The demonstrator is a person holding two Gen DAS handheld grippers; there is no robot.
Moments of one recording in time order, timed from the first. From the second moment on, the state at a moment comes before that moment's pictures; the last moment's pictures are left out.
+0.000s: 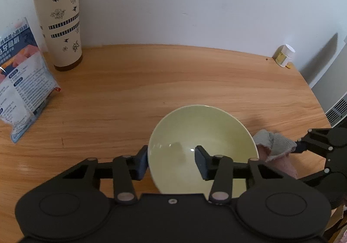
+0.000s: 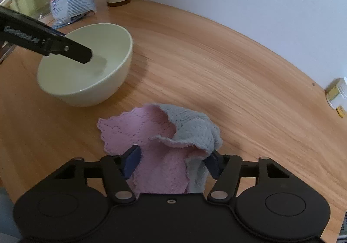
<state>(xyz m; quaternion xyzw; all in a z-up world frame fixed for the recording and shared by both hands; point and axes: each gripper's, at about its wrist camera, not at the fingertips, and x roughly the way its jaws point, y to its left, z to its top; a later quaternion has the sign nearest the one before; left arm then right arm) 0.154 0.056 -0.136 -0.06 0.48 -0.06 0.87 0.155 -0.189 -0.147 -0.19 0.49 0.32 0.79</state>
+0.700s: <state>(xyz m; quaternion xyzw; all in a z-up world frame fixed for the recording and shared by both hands) 0.153 0.061 -0.136 -0.06 0.49 -0.06 0.87 0.159 -0.225 -0.142 -0.08 0.54 0.28 0.79</state>
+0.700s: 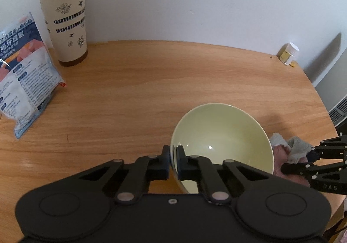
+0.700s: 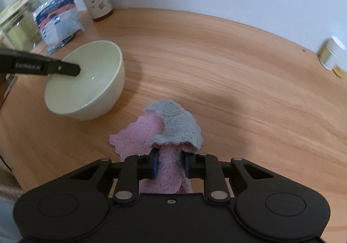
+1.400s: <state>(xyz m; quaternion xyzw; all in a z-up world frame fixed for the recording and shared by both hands) 0.164 0.058 -0.156 -0.07 0.56 -0.09 0.82 0.160 -0.227 -0.141 -0.05 0.54 0.28 0.79</state>
